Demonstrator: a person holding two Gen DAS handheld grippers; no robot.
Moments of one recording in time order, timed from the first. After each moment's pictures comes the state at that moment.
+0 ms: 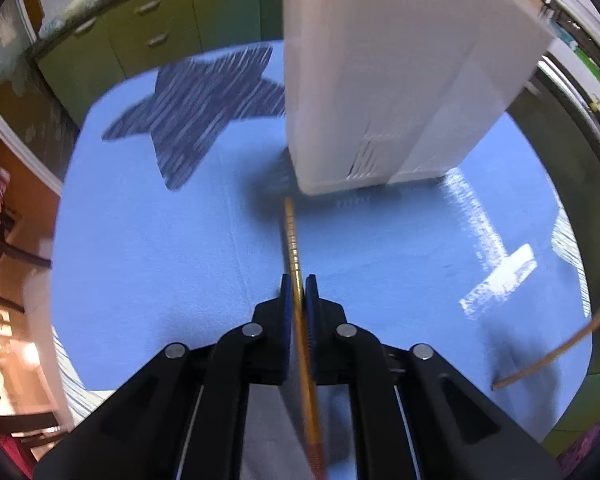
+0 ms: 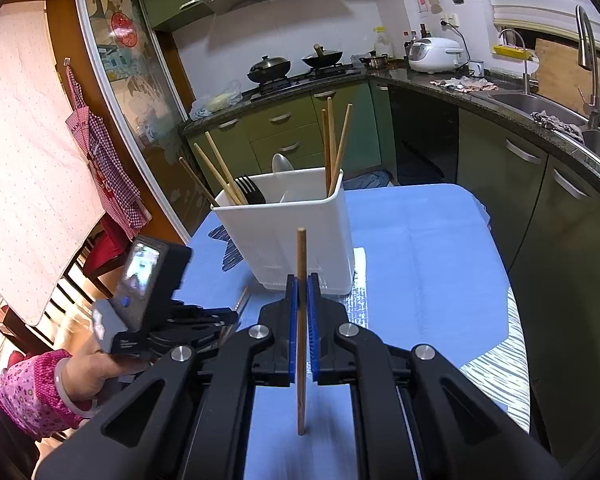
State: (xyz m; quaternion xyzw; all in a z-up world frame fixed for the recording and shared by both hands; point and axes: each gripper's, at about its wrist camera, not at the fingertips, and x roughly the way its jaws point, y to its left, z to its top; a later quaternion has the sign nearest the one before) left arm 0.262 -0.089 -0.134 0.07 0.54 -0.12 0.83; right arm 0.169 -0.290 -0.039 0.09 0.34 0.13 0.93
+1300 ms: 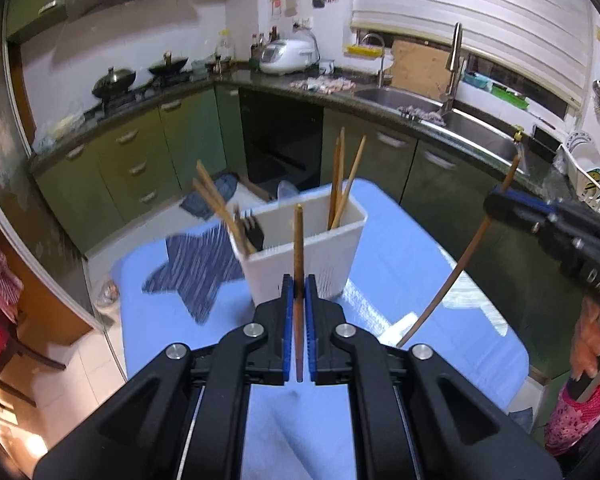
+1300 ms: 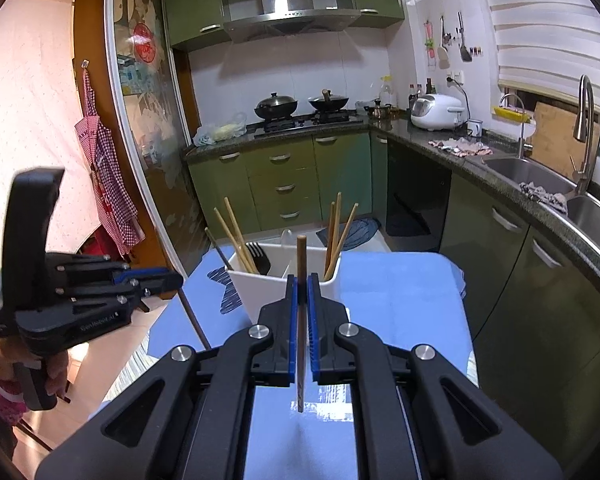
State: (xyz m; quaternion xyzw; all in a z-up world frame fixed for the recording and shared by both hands) left arm 0.191 -0.111 0.053 0.10 0.36 -0.20 0.91; right arm 0.150 -0.292 0.045 0.04 0.27 0.12 0.95
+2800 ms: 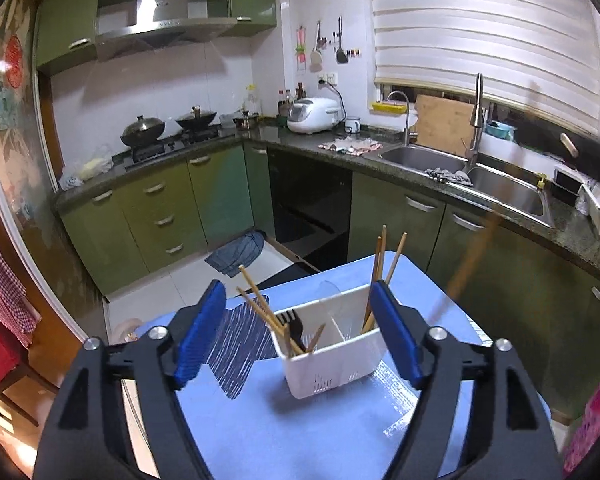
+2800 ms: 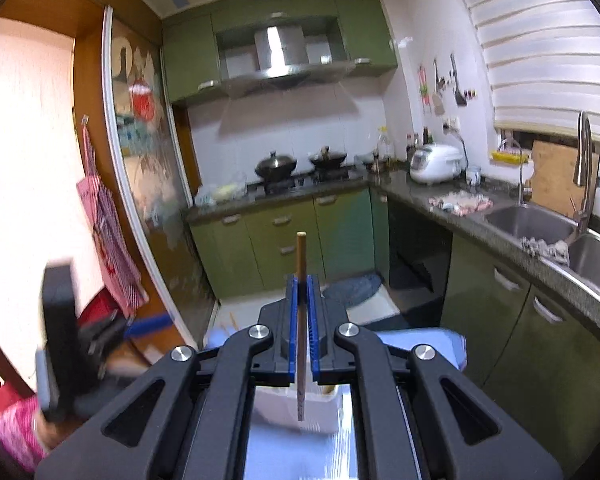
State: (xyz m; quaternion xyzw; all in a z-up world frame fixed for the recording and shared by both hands) left arm 0.221 -0.098 0.085 0.08 0.26 -0.17 0.95; right arm 0.193 -0.292 0.147 0.07 0.17 0.11 0.98
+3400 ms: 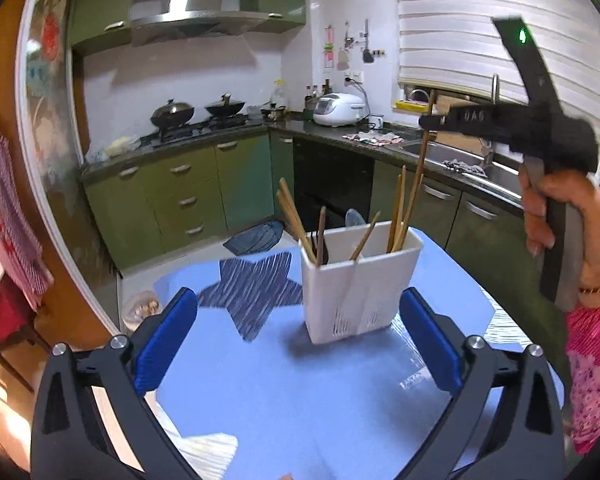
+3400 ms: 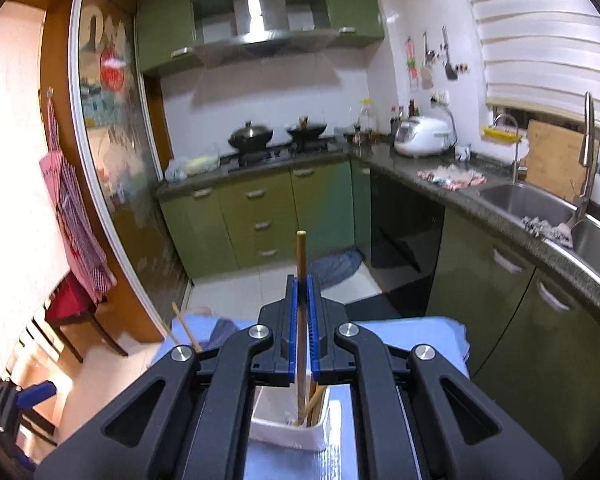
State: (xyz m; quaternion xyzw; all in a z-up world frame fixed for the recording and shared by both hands) left arm 0.159 -0.057 0.028 0.05 0.26 -0.12 0.96; right arm 0.304 -0.266 0.082 0.05 0.24 0.08 0.97
